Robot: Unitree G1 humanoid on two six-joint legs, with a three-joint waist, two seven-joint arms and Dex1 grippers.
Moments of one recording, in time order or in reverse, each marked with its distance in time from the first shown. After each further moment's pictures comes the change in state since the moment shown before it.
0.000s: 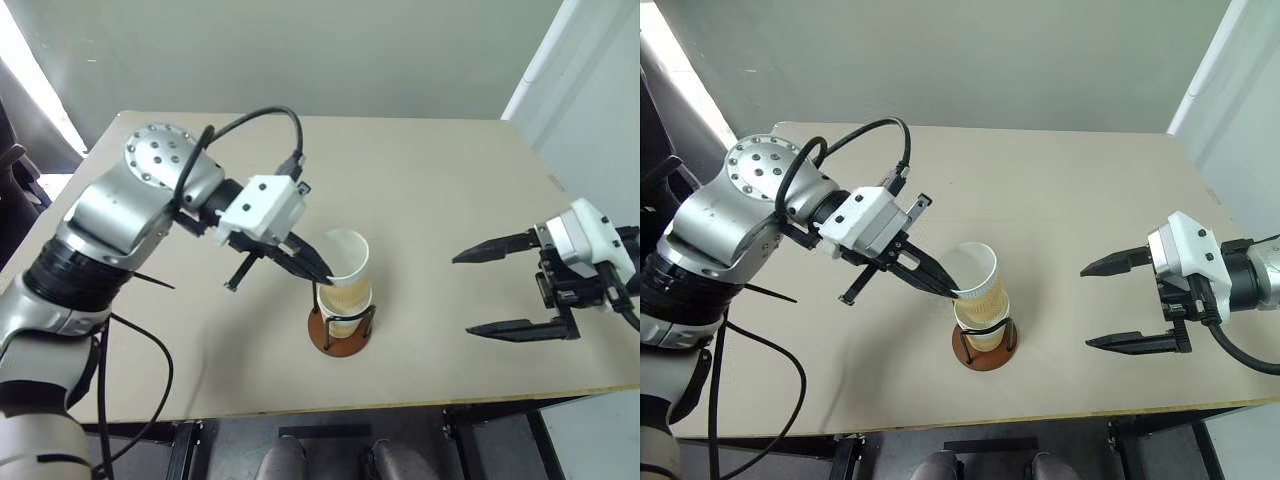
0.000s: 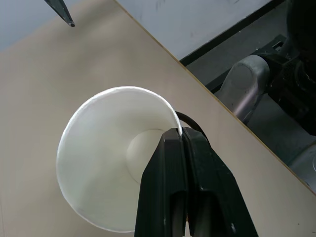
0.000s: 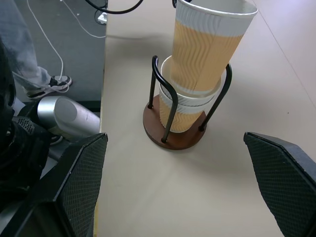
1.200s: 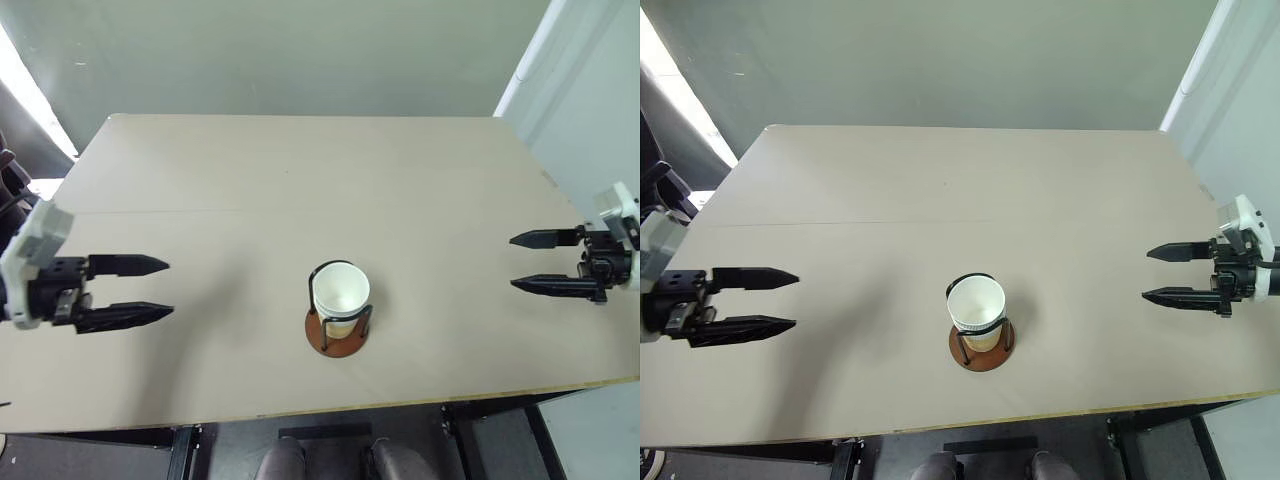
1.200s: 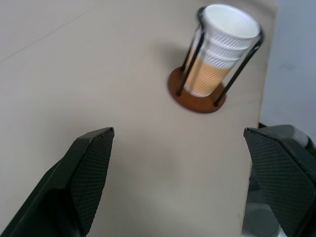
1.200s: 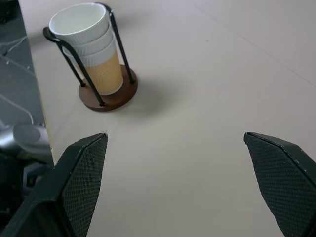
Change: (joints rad) left arm 1.047 0.222 1.028 0.088 -0.083 0.414 0.062; right arm -0.092 0.037 0.081 0.704 -0.157 -0.157 0.161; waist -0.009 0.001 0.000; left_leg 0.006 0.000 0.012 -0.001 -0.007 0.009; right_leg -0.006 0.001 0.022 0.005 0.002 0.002
